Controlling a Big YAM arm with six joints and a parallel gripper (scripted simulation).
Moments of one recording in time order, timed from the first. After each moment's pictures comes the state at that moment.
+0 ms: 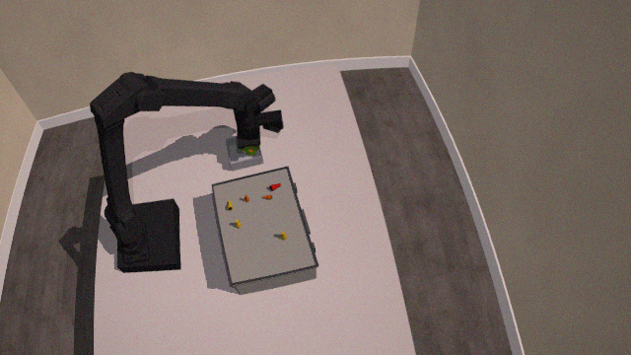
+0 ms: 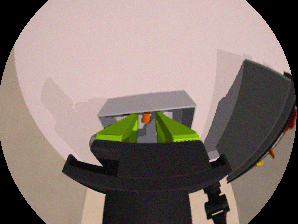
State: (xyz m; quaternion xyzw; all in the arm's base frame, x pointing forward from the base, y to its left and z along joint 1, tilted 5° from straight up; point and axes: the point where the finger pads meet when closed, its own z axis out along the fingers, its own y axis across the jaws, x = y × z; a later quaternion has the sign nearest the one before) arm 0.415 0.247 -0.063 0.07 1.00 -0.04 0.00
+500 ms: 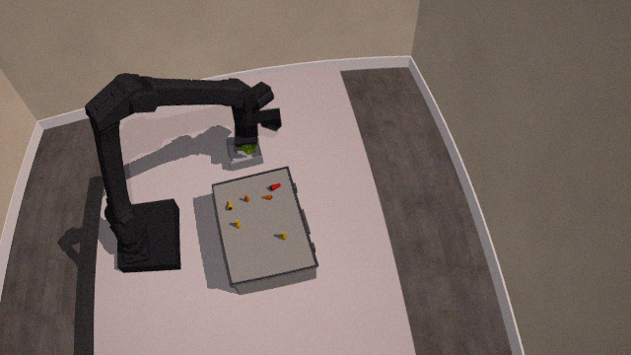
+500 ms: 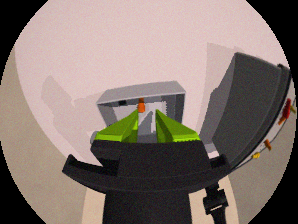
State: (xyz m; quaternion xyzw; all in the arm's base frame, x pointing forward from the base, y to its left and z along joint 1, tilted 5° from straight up) arm 0.407 0.243 -0.046 0.07 1.00 -0.04 -0.01
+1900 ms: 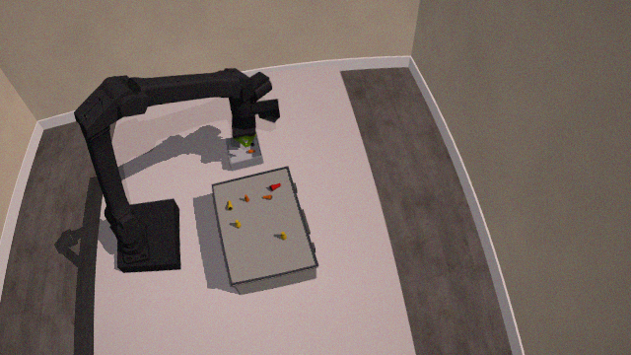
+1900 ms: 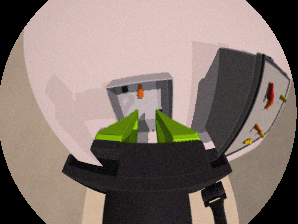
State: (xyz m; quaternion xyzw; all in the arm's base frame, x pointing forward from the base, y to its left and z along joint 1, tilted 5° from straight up) arm 0.405 0.243 -0.004 0.07 1.00 -0.04 -0.01
